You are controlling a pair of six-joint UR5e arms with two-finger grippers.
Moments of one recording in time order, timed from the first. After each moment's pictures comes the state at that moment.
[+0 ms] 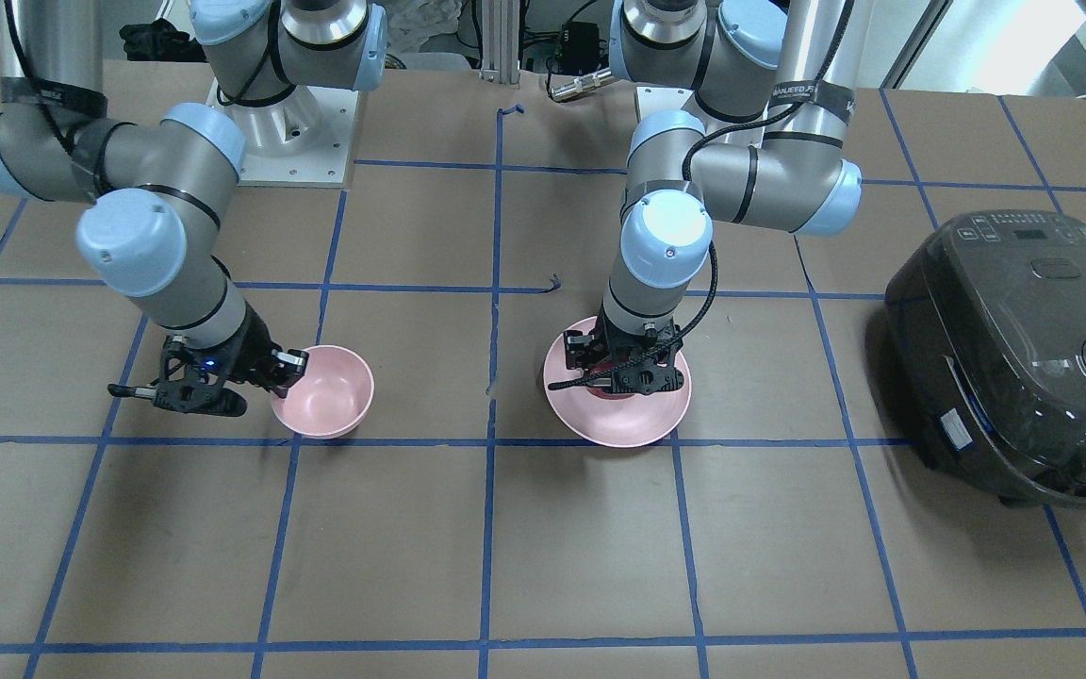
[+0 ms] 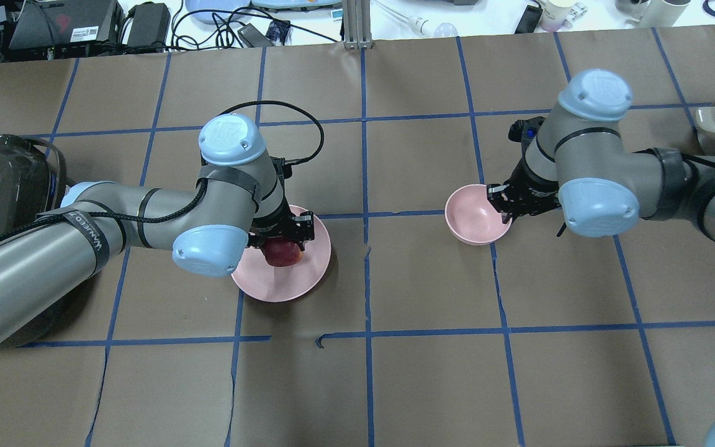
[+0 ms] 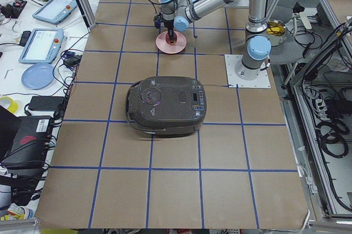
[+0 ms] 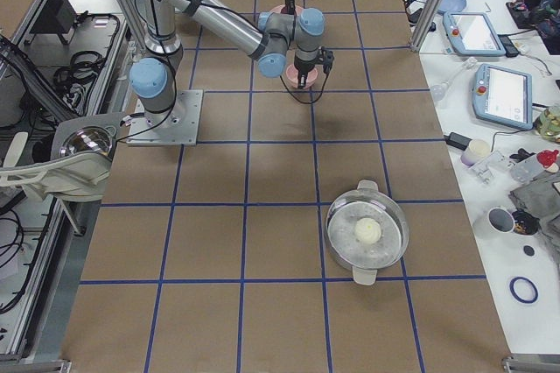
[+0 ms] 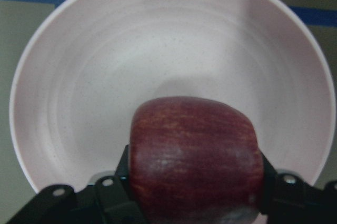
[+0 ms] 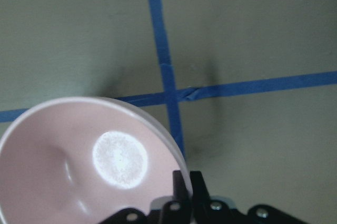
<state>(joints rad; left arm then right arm) -1.74 -1.86 -1.98 -0.93 1.55 -0.25 1.52 -1.33 2.00 -2.21 -1.49 0.07</state>
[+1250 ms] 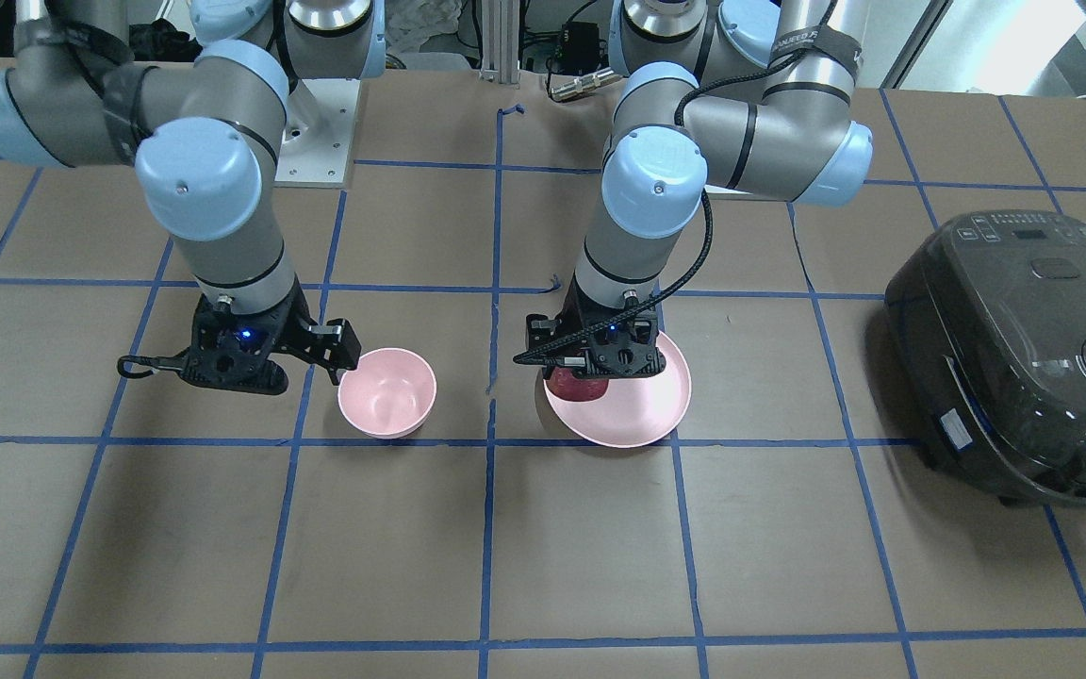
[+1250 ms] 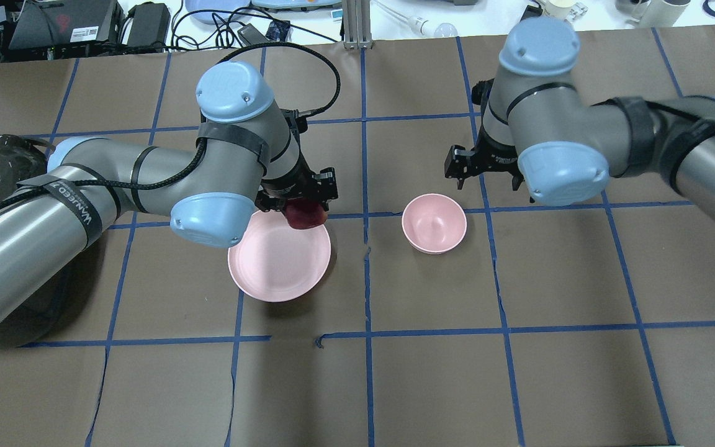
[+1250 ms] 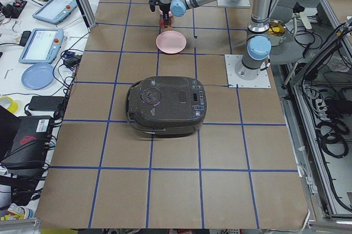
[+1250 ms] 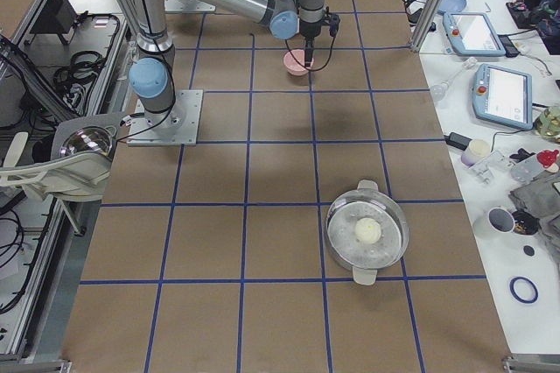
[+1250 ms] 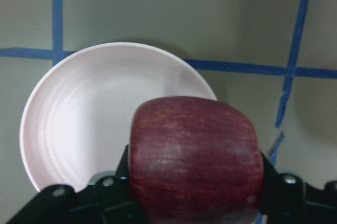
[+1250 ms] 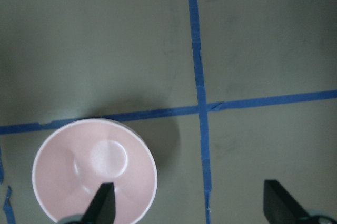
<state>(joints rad) -1.81 -1.82 -1.84 -0.98 1.46 -0.36 1.64 -1.40 1.78 -1.97 -1.61 0.16</state>
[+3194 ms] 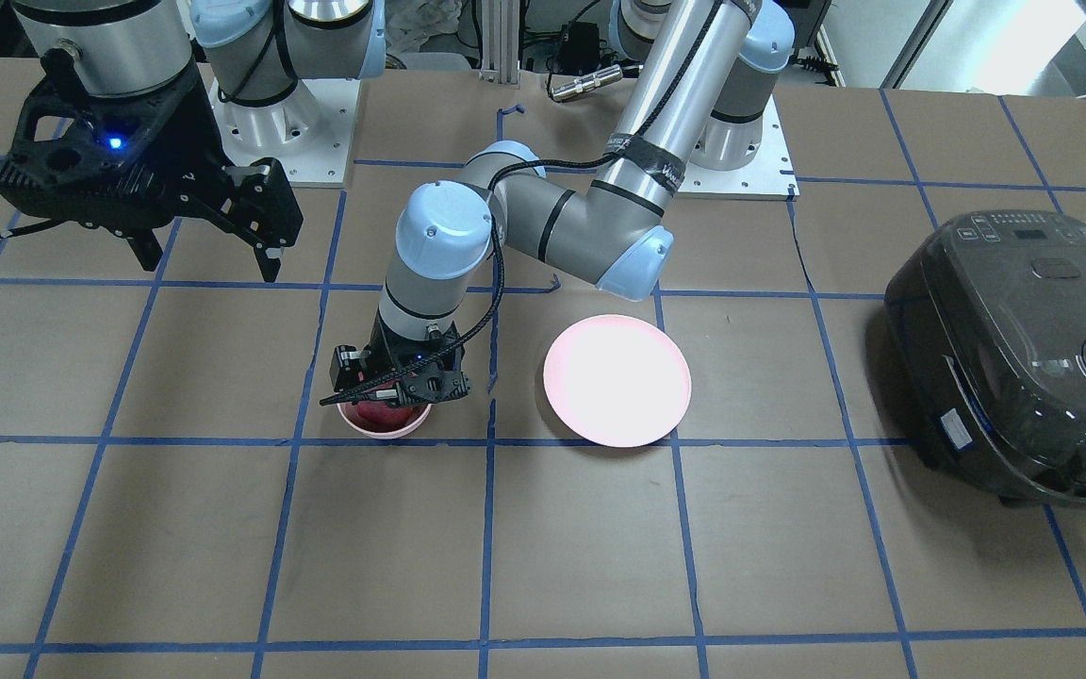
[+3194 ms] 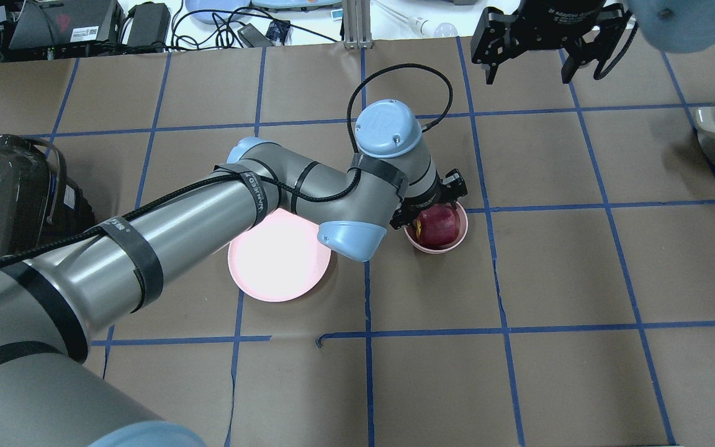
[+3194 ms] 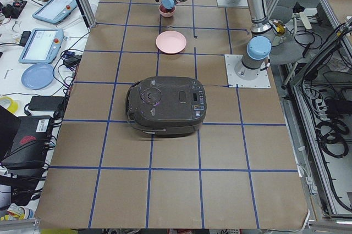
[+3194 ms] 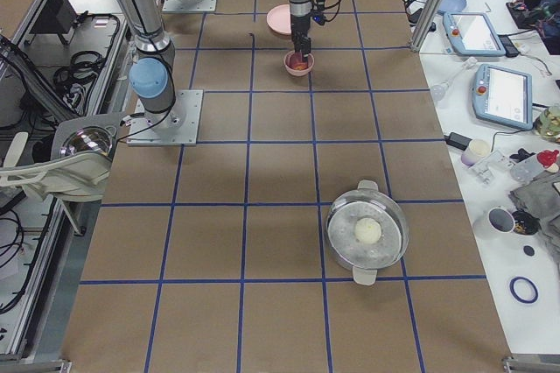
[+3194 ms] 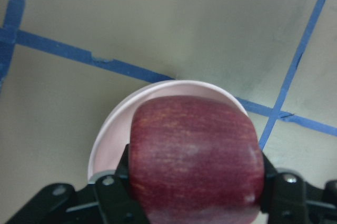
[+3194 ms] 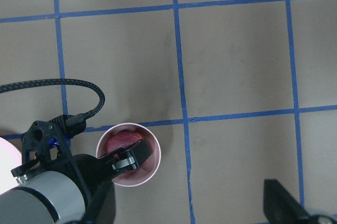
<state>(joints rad) -2.07 -2.12 -1.65 -0.73 1.35 -0.86 1.64 -1.48 1.40 -1.62 -1.62 0.14</state>
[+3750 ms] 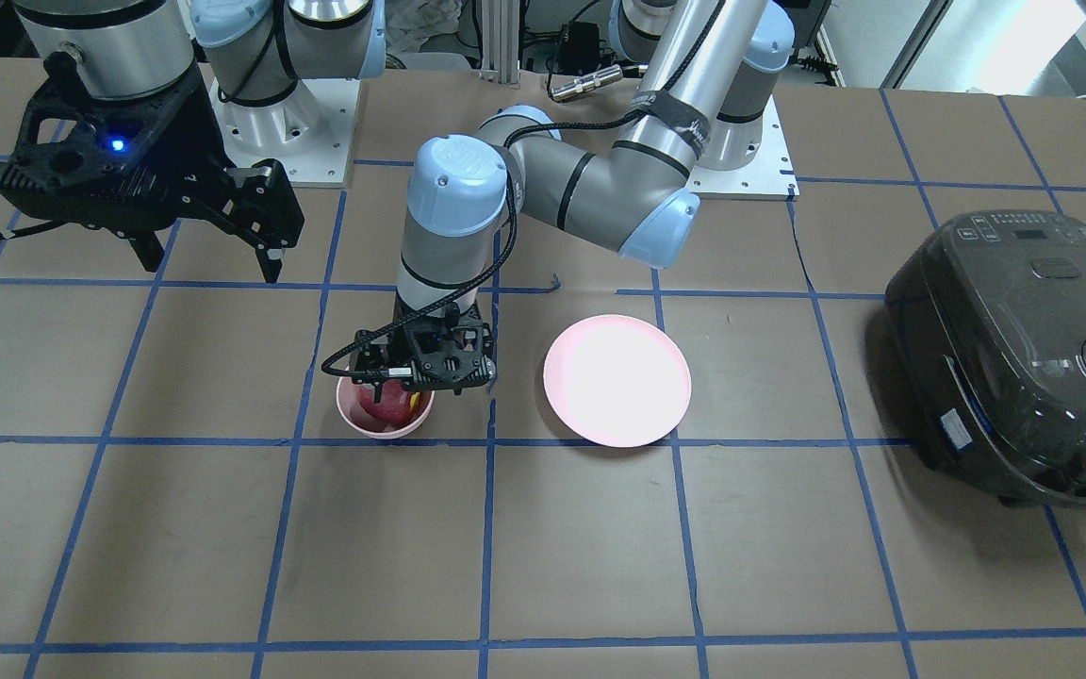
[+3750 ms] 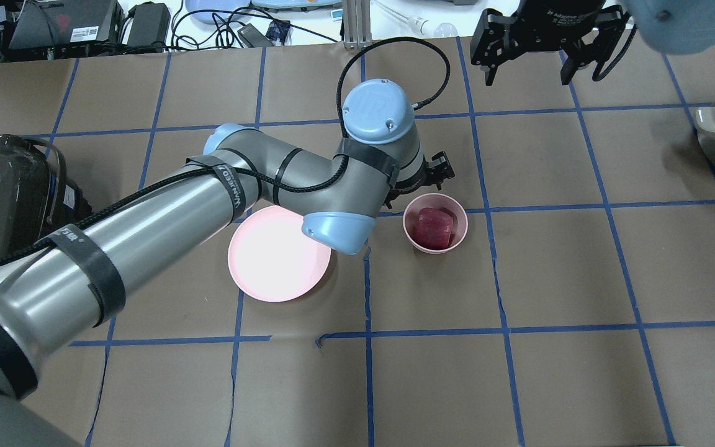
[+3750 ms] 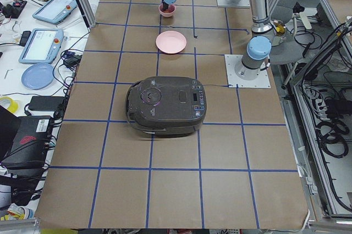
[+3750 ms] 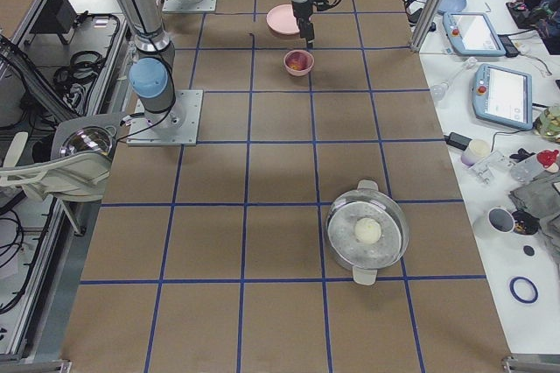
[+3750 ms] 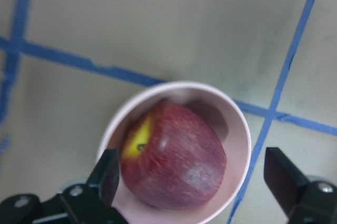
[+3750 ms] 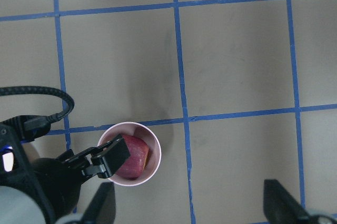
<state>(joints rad) -2.04 -2.02 -1.66 -0.80 1.48 -0.71 1.64 -1.48 1.40 -1.62 -1.62 0.14</state>
